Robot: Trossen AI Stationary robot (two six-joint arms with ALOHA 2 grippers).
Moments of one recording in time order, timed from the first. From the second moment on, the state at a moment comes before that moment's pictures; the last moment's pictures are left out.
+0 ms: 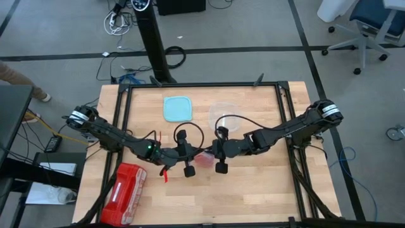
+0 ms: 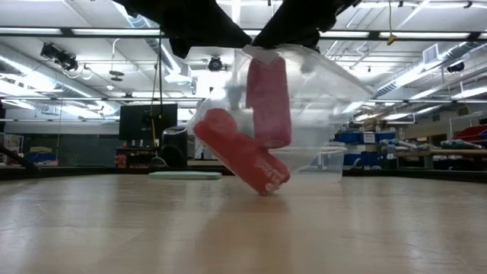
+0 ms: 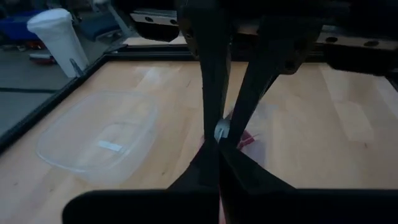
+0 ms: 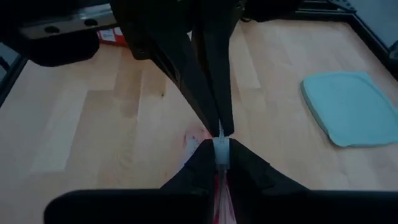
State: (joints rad) left arm -0.37 1.53 0.88 0.24 -0.61 -0.17; right arm 0.32 1.58 1.12 -0.16 0.37 0.17
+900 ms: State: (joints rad) left arm -0.39 1.53 0.99 0.08 -0.50 -0.18; right arm 0.35 1.54 1.12 -0.18 0.35 0.17
